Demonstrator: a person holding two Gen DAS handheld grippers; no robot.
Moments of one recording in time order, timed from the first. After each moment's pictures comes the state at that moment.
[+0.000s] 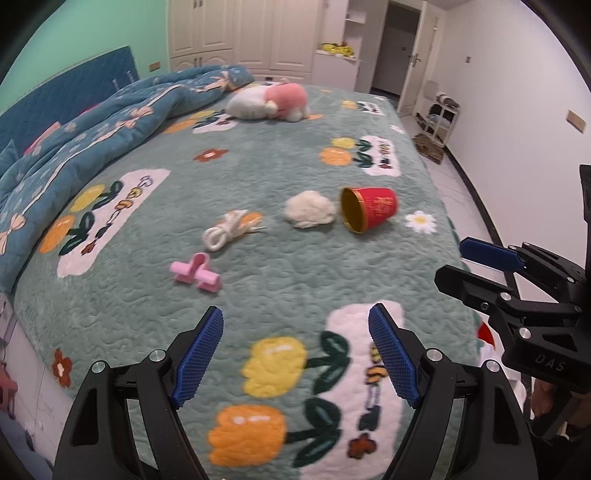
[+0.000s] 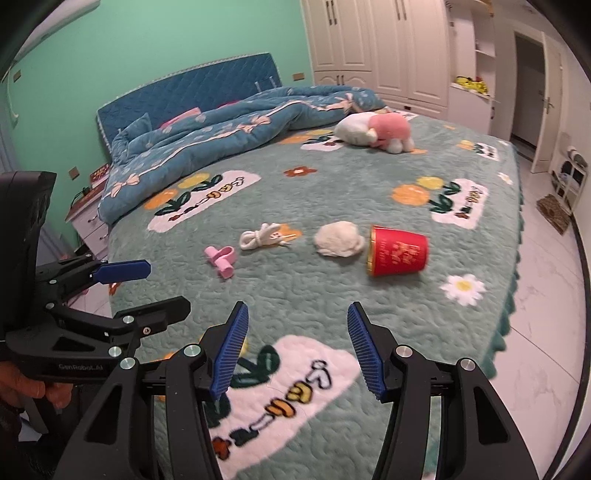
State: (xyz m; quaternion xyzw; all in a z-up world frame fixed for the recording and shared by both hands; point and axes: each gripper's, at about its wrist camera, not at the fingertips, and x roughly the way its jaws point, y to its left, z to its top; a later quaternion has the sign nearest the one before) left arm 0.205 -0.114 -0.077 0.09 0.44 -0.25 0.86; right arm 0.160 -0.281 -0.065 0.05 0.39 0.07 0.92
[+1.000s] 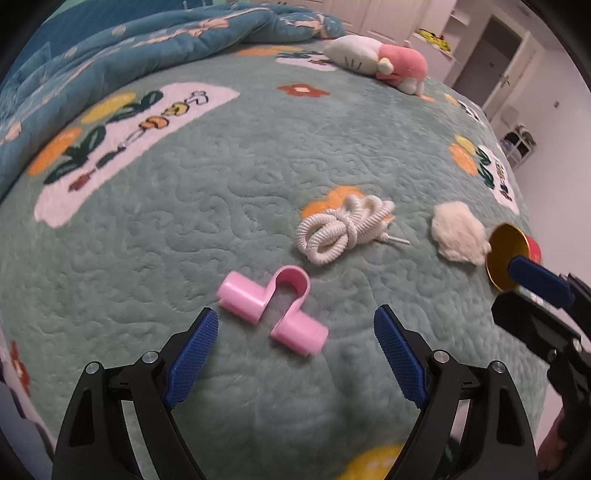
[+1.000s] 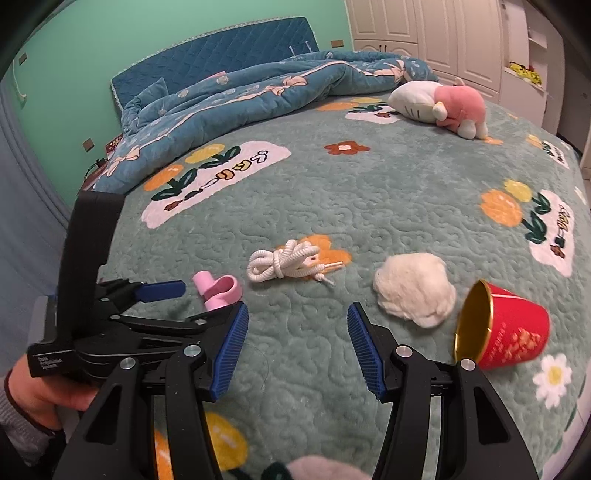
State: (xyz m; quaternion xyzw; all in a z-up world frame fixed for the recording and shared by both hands) left arm 0.349 -0.080 -0.180 0.00 0.53 -0.15 0.83; right arm 0.329 -0.238 -0.136 0.03 0.44 0.14 0.88
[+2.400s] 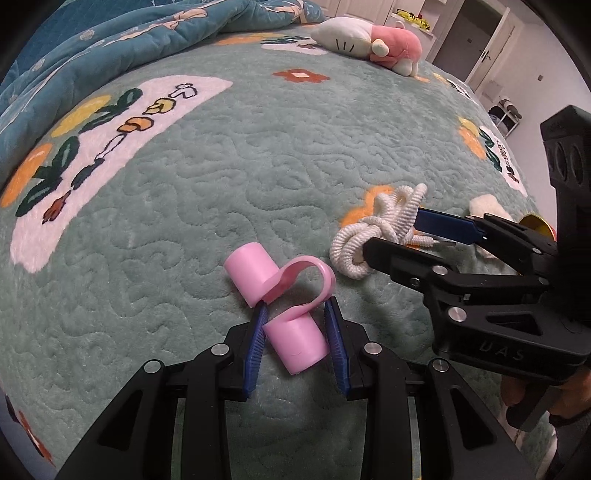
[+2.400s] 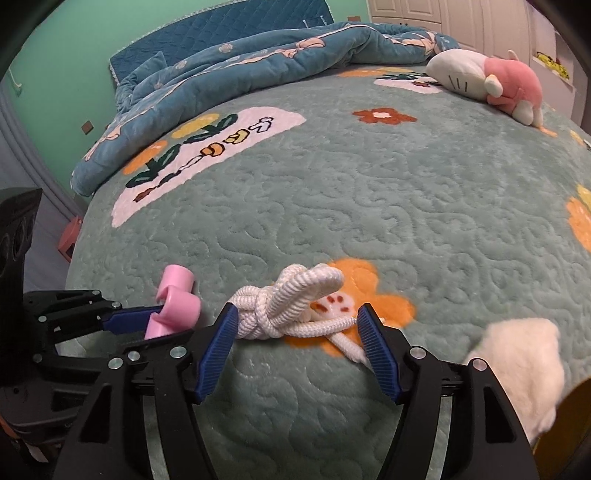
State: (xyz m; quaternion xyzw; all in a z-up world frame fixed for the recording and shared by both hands) left arm 0.390 -0.057 -0.200 0.04 0.54 -0.19 0.82; right arm 0.442 -0.188 -0.217 0.03 0.47 0.17 0.86
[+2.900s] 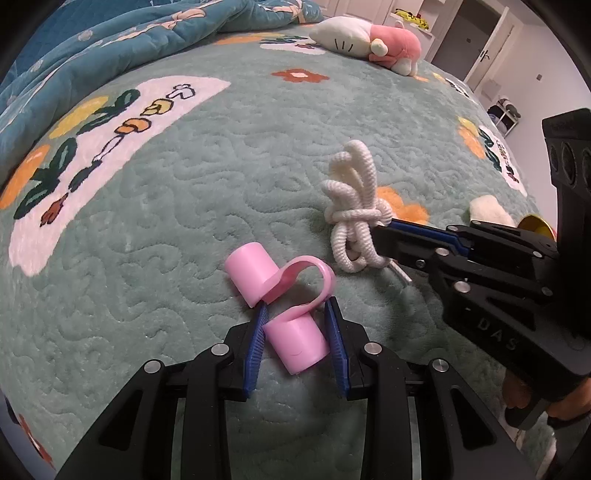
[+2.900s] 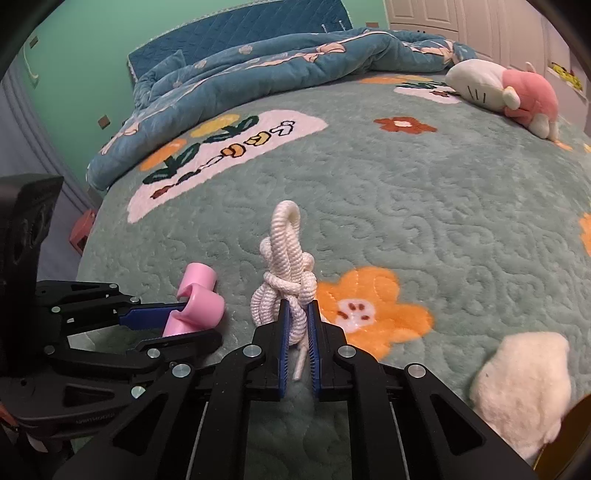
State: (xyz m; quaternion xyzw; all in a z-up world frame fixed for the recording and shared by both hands) left arm 0.391 -0.058 -0.200 0.04 0.54 -0.20 0.82; right arm 0.439 -0.181 -0.213 0.02 0.46 0.21 0.86
